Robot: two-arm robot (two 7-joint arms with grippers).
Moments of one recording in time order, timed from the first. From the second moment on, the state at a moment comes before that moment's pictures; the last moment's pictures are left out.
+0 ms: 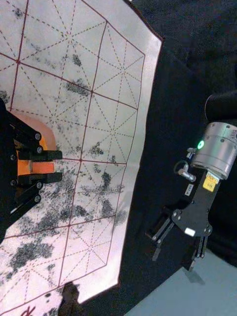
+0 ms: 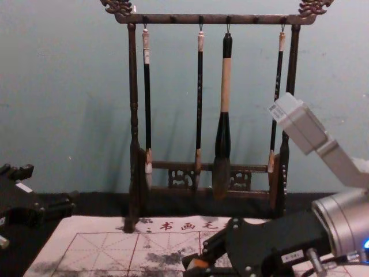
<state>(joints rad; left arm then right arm) -0.20 0.60 0.45 -1.41 -0.25 -0.12 0.03 0.77 0.35 -0.86 -0.88 0.34 -0.26 1.13</state>
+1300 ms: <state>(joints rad) -0.20 0.60 0.45 -1.41 -0.25 -0.12 0.03 0.76 0.40 -0.84 -0.93 0.31 -0.25 1.11</state>
